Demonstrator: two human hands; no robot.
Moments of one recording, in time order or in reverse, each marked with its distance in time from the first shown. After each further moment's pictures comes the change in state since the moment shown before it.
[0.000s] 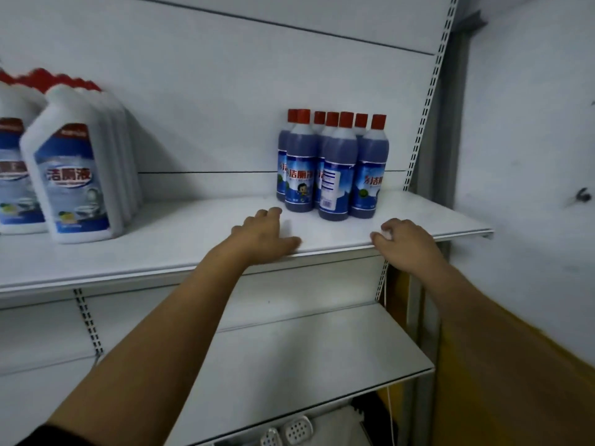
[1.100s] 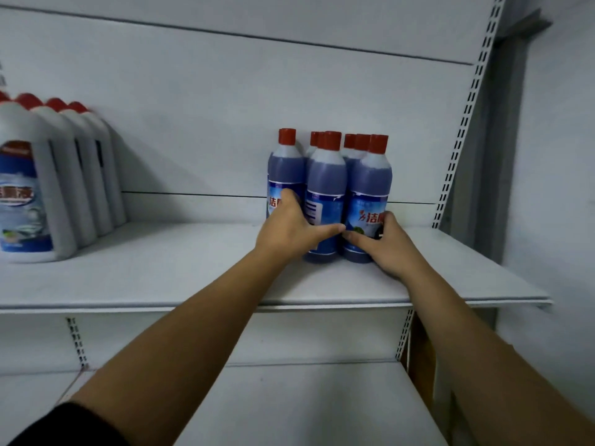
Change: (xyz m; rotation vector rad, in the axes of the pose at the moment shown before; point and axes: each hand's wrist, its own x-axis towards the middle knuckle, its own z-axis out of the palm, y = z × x) left_hand 0.118 0.084 0.034 -0.430 0.544 0.018; right_hand 0.129 0.018 0.015 0.827 -0.066 -0.240
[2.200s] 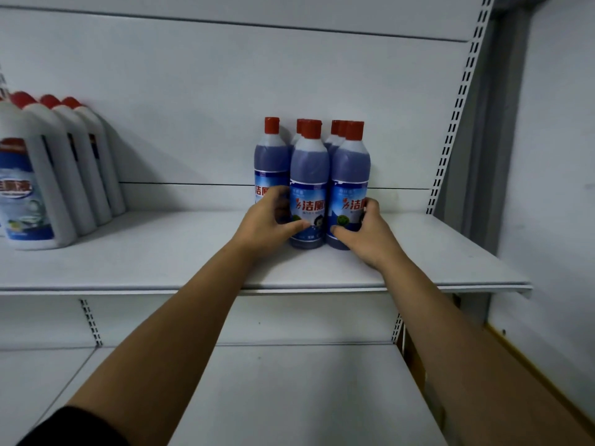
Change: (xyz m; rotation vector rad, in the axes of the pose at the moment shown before) left_hand -0.015 -0.005 -0.005 -0.144 -0.100 0.028; right_hand -0.008 -0.001 -0.002 -0.002 -0.026 0.006
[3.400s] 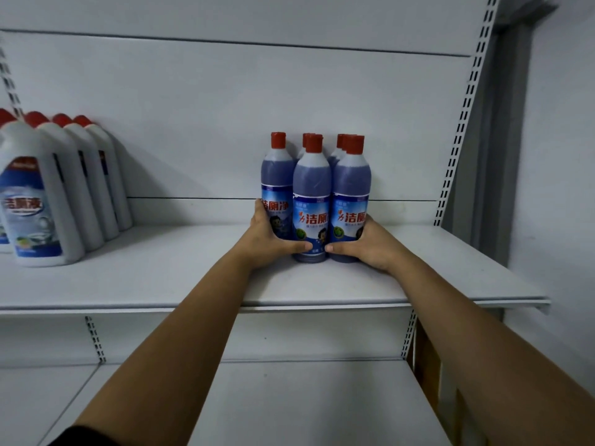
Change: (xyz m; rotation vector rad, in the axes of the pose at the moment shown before) left_hand 0.022 -0.045 -0.015 -0.065 -0.071 -0.153; right_hand 0.030 0.008 0.001 0.038 -0.281 -0.085
